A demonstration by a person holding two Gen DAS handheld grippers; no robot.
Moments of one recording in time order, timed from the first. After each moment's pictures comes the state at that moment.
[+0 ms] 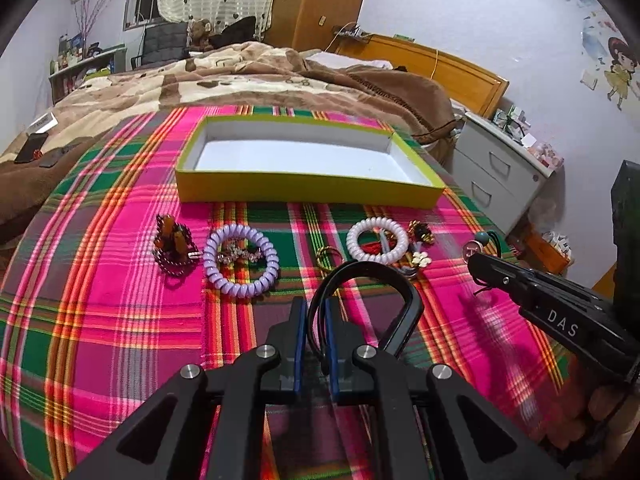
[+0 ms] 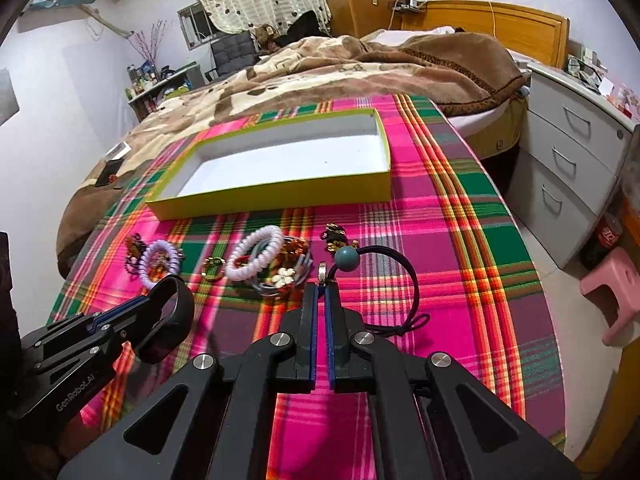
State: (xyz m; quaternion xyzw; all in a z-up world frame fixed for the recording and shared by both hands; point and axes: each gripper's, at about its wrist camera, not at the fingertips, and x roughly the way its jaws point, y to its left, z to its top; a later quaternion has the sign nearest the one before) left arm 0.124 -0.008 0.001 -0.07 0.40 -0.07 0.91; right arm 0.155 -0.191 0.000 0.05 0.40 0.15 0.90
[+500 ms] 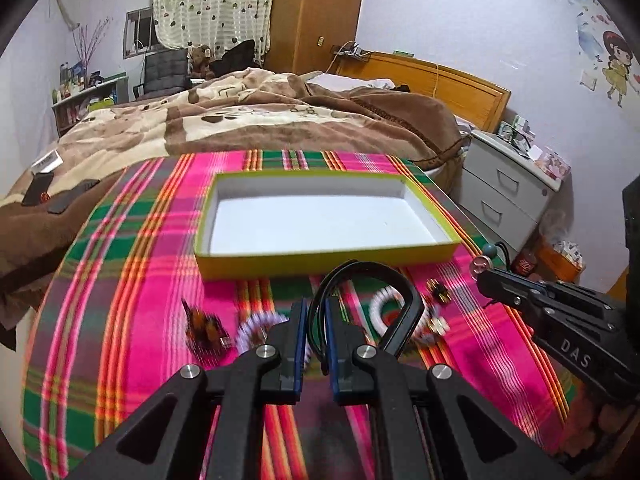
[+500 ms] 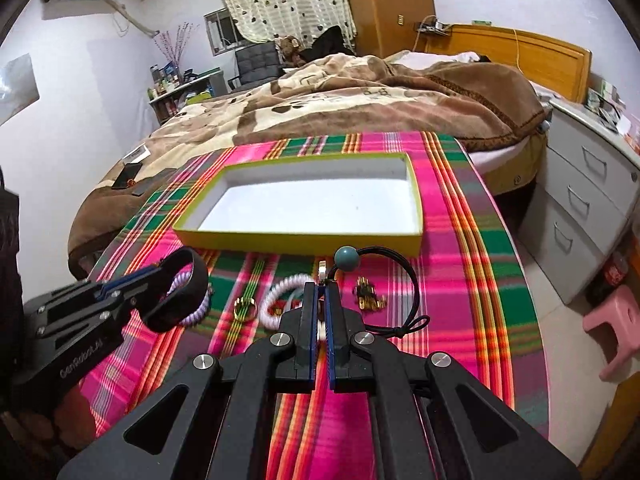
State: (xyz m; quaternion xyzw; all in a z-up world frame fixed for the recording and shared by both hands) left arm 0.167 0.008 0.039 -0.04 0.37 -0.06 0.93; right arm 0.184 -0.170 0.029 0.02 0.38 0.18 0.91
